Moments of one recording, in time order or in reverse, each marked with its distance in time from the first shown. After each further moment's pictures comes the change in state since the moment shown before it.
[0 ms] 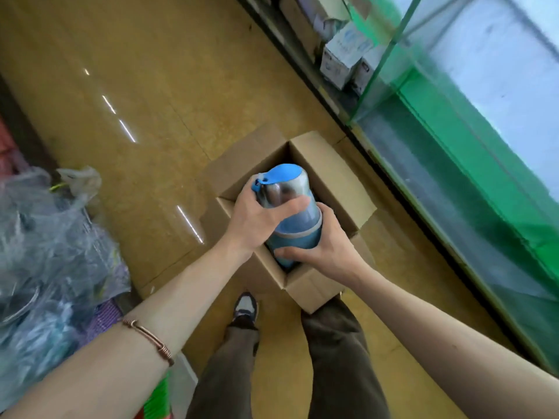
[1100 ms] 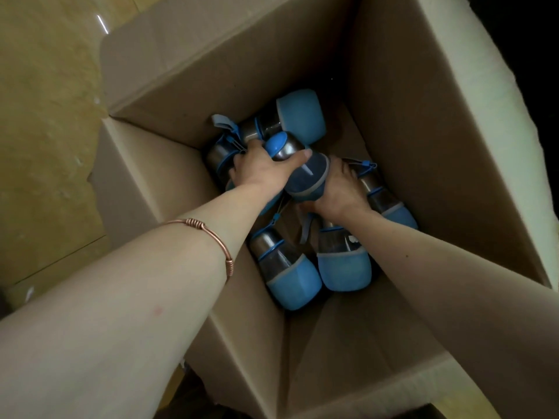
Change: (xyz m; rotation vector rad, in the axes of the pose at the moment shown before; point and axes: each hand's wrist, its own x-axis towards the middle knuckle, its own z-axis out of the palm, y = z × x) left_hand 0.317 -0.384 0.015 0.470 0.292 -0.417; right_hand 0.386 0.313 0.120 -0.585 -0.054 0.092
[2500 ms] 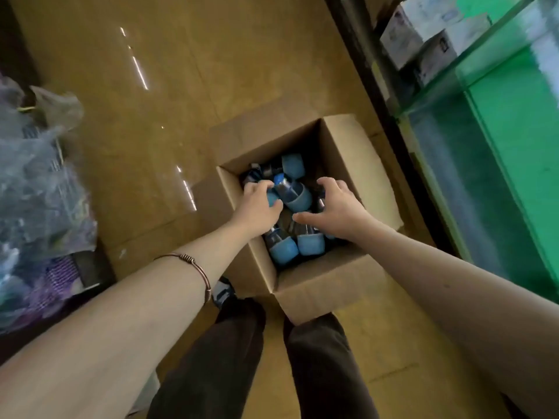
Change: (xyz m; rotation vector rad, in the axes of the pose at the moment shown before) left_hand -0.264 0.085 -0.186 0.172 -0.173 0.232; right_hand -0.281 -0.155 -0.220 -0.063 -0.123 -0.053
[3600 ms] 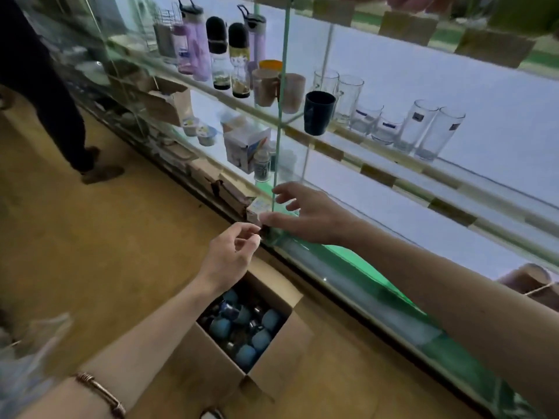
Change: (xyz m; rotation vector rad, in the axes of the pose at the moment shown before) left_hand -0.433 0.174 -0.157 -0.211 0.135 0.841; right_hand -0.524 -0.154 -0.145 0.126 0.689 -0.272
